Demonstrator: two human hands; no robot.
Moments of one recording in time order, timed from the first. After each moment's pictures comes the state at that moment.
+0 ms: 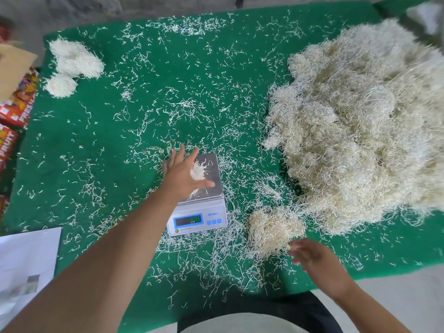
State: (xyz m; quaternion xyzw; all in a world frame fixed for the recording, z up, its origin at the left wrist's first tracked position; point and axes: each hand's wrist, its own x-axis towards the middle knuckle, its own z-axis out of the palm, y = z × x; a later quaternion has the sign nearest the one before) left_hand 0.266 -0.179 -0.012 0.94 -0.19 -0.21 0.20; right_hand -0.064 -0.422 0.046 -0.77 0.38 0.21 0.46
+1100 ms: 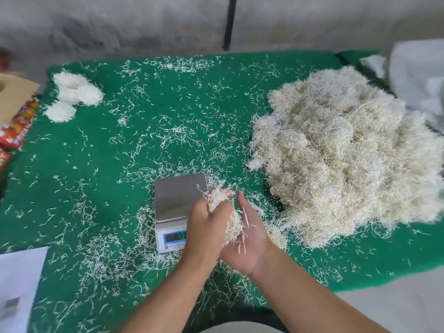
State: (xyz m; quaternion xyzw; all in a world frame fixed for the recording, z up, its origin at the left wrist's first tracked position) left_hand 0.080 -0.230 0.176 0.69 0.09 -0.20 0.69; right_hand 0.051 -0.319 0.138 -0.12 0.30 0.17 0.93
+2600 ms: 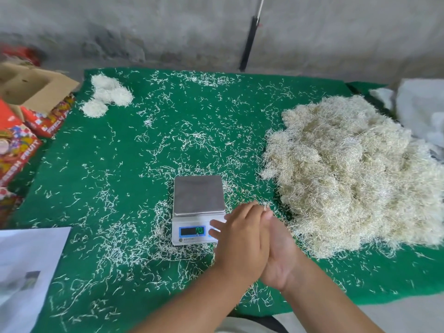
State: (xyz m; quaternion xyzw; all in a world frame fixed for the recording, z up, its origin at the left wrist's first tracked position) left_hand 0.036 -0.213 0.160 0.85 -0.25 0.05 0.45; right_hand 0.013 -0.290 0.176 -0.23 0.32 0.09 0.92
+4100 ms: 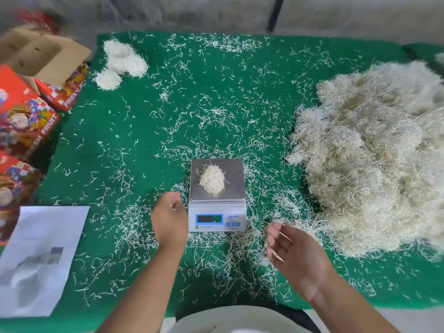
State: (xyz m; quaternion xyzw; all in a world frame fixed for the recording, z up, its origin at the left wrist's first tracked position) left_hand 0.147 -0.090 0.013 0.88 0.16 0.04 0.45; right_hand 0.011 -0.326 0.105 -0.36 0.50 0.09 0.79
